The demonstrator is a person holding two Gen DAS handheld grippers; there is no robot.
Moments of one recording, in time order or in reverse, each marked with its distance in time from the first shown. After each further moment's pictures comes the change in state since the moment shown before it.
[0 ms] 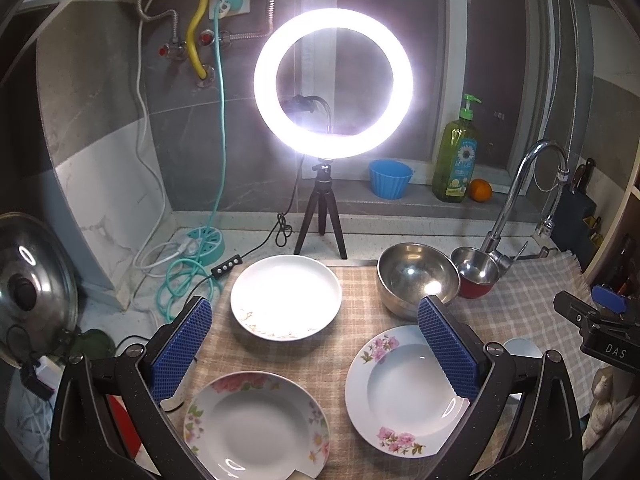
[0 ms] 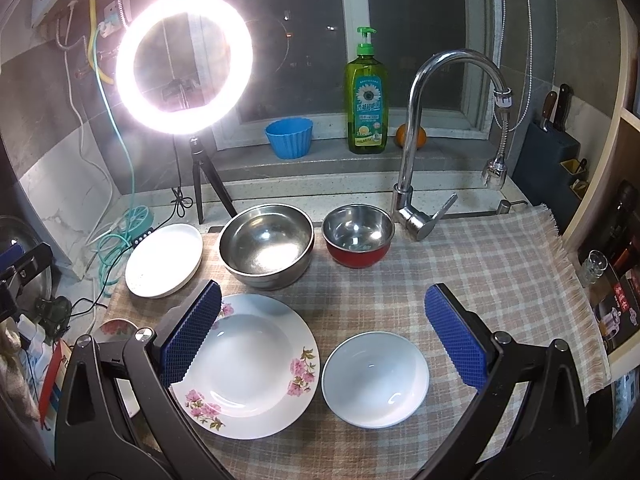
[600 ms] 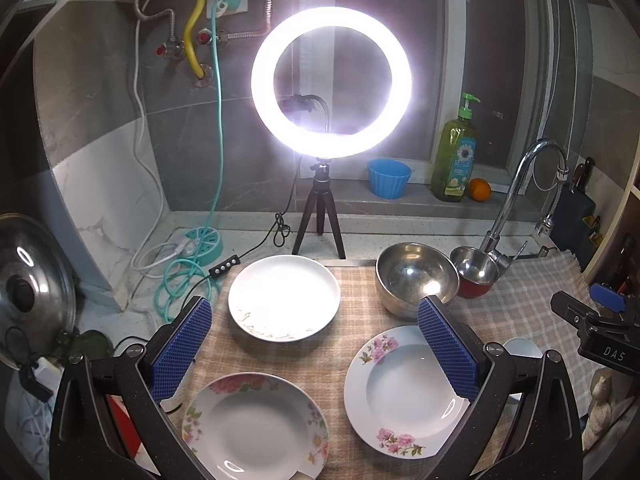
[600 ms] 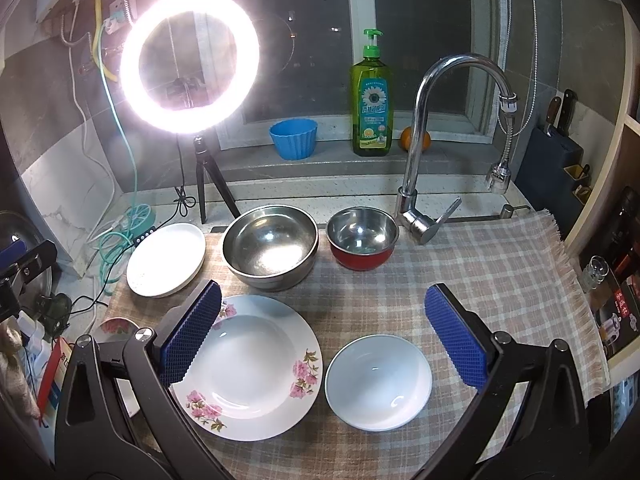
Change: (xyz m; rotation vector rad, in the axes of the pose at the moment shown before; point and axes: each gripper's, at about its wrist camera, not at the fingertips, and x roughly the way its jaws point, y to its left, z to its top) left arm 0.002 -0.001 -0.001 0.003 0.001 -0.004; right arm 0.006 0.003 0.001 -0.007 -0.002 0.000
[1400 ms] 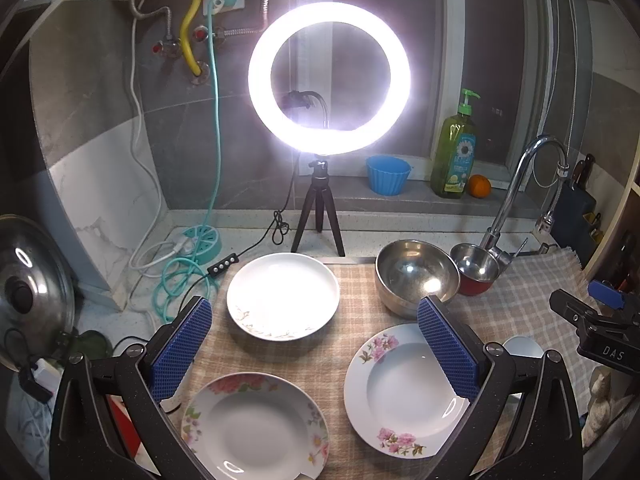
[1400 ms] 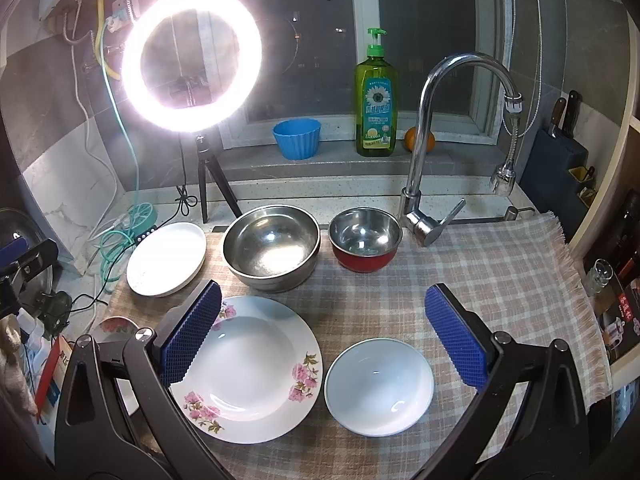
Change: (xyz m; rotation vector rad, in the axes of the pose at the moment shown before) left arm 0.004 -0.004 -0.002 0.007 0.008 -0.002; right arm 0.003 0.001 -0.001 -0.006 -0.004 0.019
